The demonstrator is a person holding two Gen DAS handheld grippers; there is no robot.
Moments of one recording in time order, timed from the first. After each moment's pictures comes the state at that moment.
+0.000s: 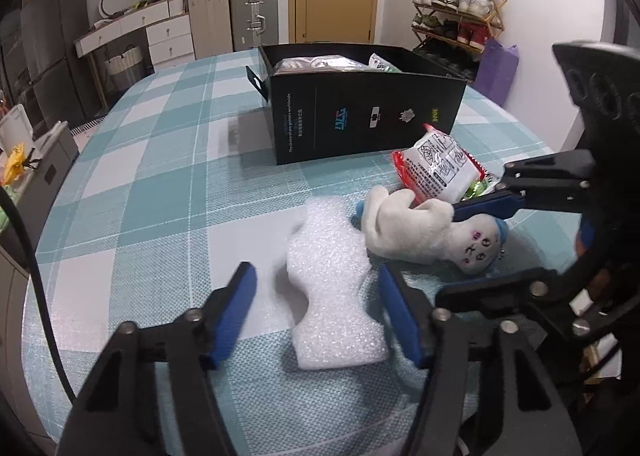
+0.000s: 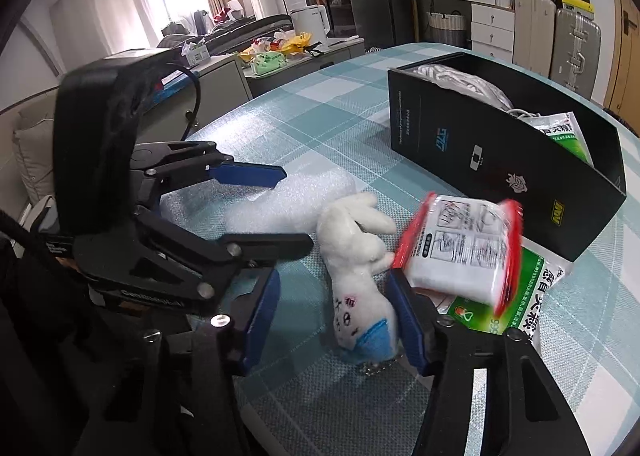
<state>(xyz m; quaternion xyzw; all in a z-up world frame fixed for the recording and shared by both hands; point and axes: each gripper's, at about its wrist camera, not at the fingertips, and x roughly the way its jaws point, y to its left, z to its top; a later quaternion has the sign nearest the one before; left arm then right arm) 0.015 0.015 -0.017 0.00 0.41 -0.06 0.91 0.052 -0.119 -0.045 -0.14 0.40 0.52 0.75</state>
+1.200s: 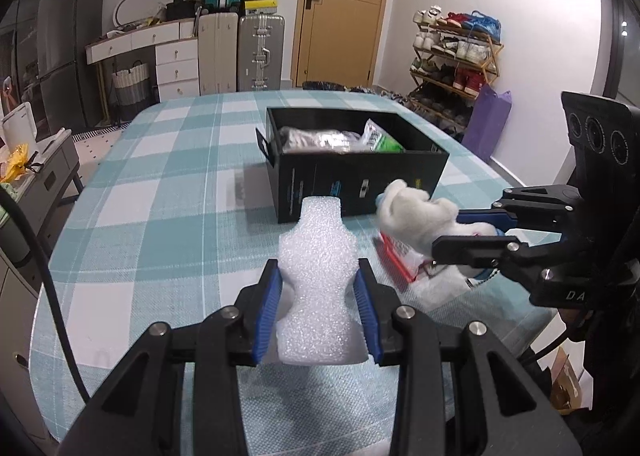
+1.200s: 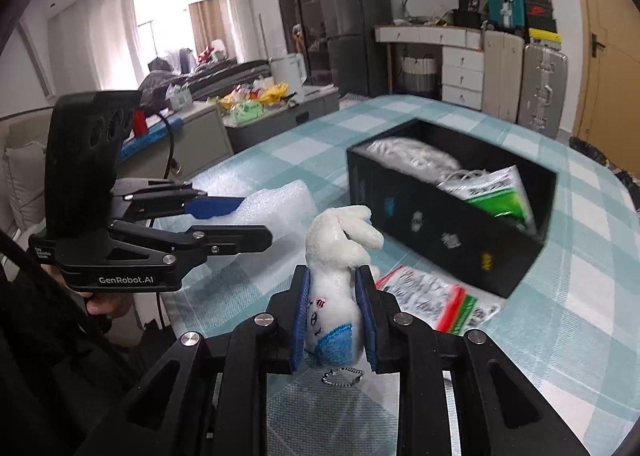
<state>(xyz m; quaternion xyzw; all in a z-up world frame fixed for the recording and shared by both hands) 0.006 0.024 0.025 -0.04 0.34 -0.06 0.94 0.053 -0.151 -0.005 -0.11 0.31 0.48 0.81</state>
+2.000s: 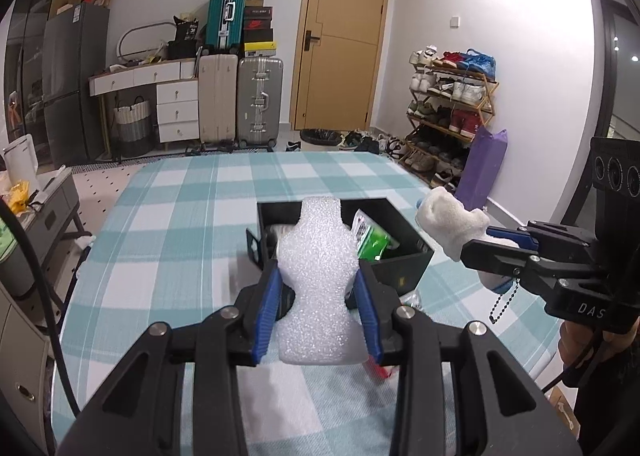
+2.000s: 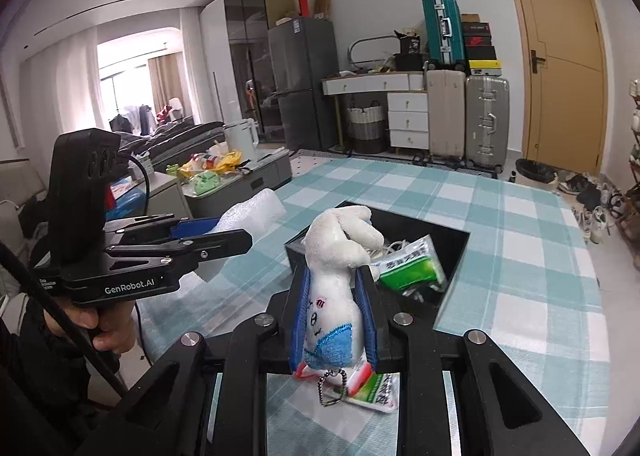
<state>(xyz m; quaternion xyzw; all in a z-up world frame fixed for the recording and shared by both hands) 0.037 0.020 0.082 -0.04 0.27 -0.06 0.96 0.054 -0.197 0.068 -0.04 0.25 0.41 0.88</state>
